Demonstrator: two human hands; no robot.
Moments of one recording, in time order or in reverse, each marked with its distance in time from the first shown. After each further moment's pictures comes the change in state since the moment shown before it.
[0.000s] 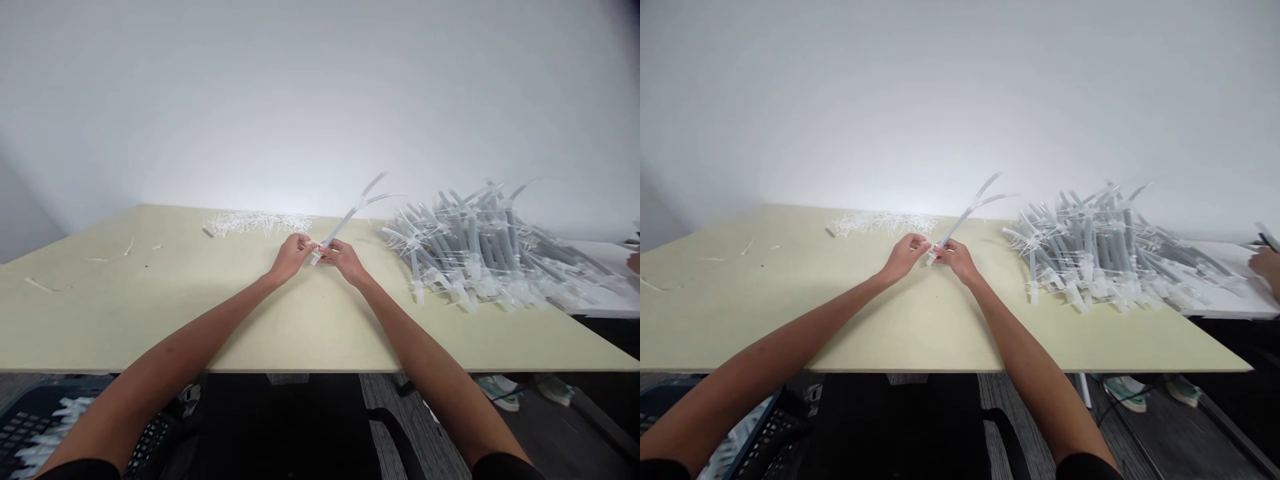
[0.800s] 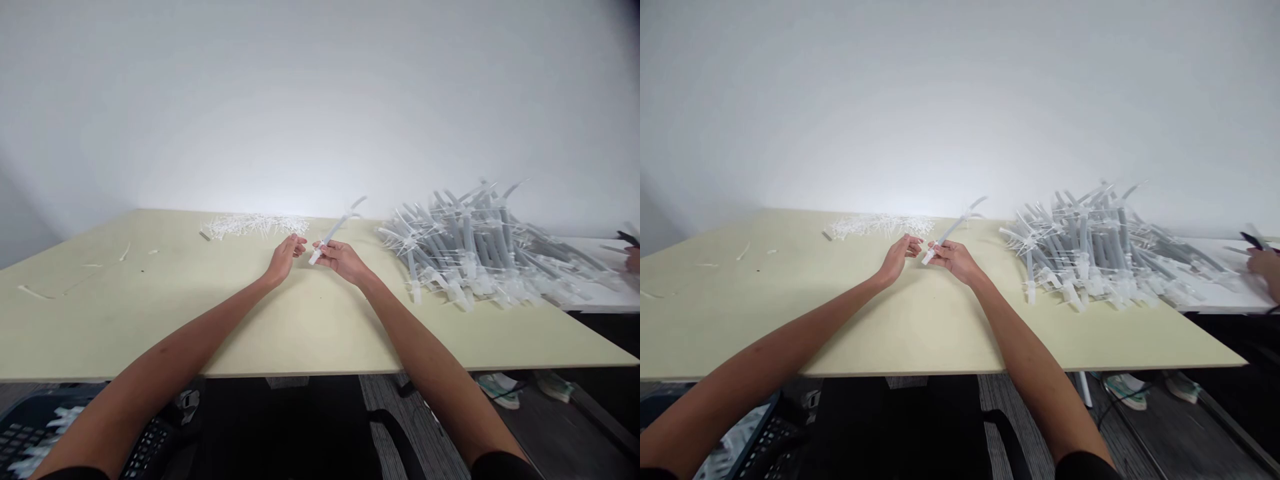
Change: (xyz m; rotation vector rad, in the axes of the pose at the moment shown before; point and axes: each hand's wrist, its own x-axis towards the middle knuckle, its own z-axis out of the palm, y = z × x) left_hand 0.001 -0.004 0.001 -0.349 0.021 -0.108; right_hand -0.002 -0.013 -0.006 0.230 -0.172 0.115
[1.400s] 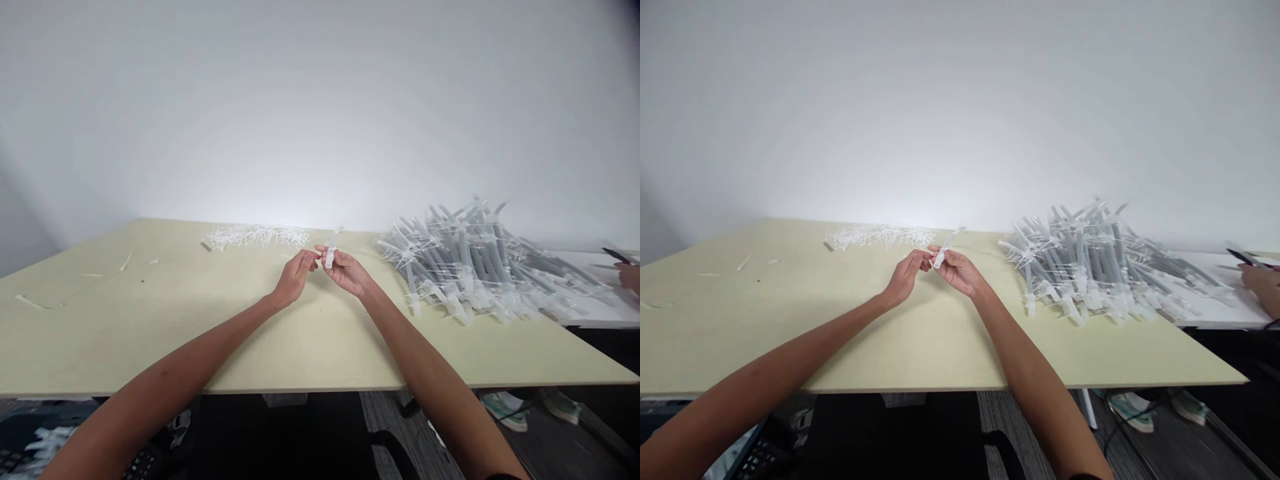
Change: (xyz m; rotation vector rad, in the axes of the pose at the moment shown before) left_hand -0.023 0.026 0.017 0.072 -0.067 0.218; right_hand -0.005 -0.013 0.001 0.115 -0.056 -0.022
